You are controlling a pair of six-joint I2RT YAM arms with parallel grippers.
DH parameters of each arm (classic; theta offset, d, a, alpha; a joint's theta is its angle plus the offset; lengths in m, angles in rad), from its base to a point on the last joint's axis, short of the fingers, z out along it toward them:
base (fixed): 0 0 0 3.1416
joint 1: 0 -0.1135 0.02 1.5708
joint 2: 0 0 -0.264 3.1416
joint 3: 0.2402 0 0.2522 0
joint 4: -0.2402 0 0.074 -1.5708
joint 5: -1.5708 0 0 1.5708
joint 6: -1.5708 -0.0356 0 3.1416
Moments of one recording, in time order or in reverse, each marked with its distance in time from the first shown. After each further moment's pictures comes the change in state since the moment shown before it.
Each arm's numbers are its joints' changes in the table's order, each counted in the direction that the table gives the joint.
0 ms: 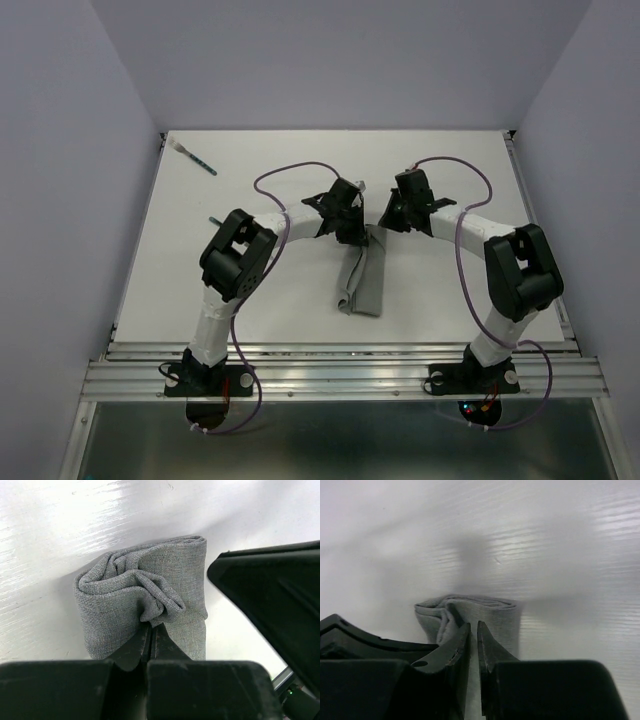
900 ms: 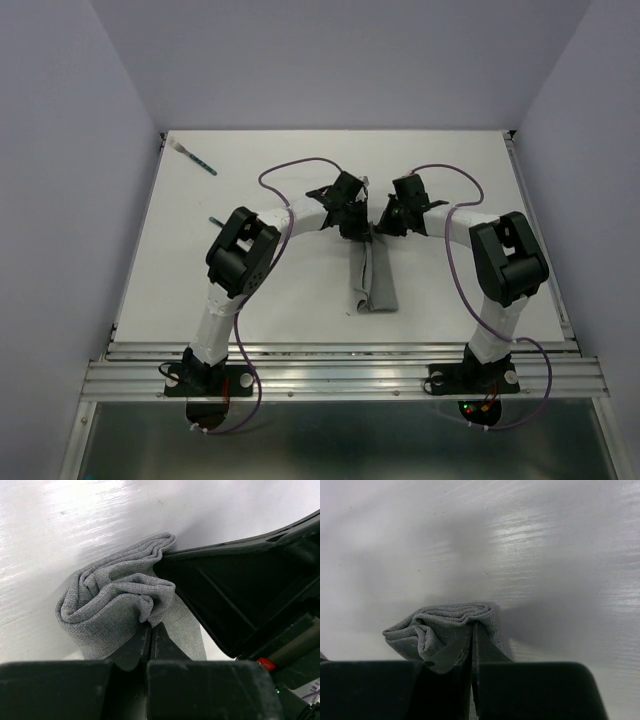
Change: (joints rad) left arm -0.005 0.051 0.119 -0.093 -0.025 0.011; right arm 0.029 0.129 -0.002 0.064 0.063 -0.014
